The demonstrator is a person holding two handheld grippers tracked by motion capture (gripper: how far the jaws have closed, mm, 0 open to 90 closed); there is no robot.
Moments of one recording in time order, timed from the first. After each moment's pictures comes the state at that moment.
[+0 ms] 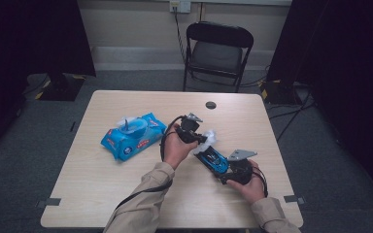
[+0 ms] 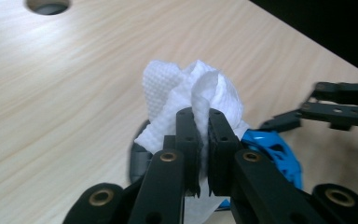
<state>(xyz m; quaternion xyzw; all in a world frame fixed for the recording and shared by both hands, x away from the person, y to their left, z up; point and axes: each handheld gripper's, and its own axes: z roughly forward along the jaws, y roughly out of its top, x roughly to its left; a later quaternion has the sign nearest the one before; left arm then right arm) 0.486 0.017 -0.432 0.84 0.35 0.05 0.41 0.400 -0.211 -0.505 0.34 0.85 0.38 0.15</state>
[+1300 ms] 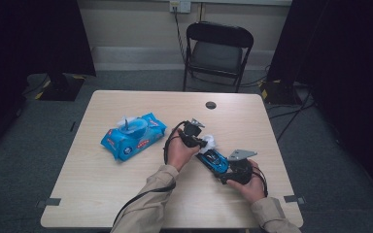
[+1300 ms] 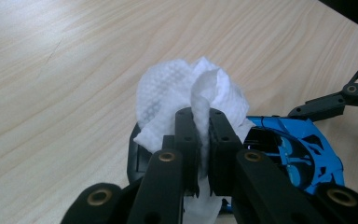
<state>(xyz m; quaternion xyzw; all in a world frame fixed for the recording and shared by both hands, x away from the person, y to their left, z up) 0.488 0.000 -0.460 0.85 0.35 0.05 0.39 0.400 -0.211 -0.505 0.34 0.85 0.38 0.15</state>
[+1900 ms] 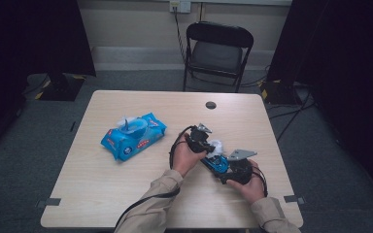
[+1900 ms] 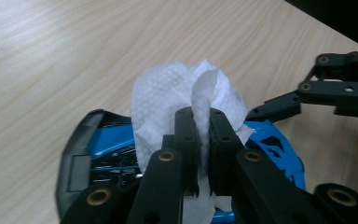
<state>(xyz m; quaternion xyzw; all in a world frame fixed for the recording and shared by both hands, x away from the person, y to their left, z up) 0.469 -0.019 -0.463 0.85 0.32 0.04 0.41 0.401 -0.211 -0.505 0.34 0.85 0.38 0.15</state>
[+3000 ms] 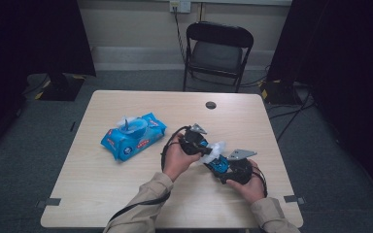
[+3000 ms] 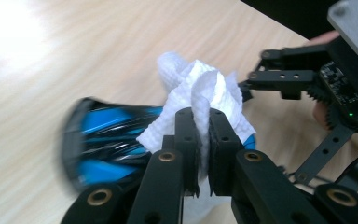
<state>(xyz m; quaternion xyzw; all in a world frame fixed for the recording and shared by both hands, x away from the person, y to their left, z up) 0.453 0.015 -0.434 0.85 0.31 0.03 0.42 0.401 -0.210 -0.505 0.34 0.85 0.38 0.15</state>
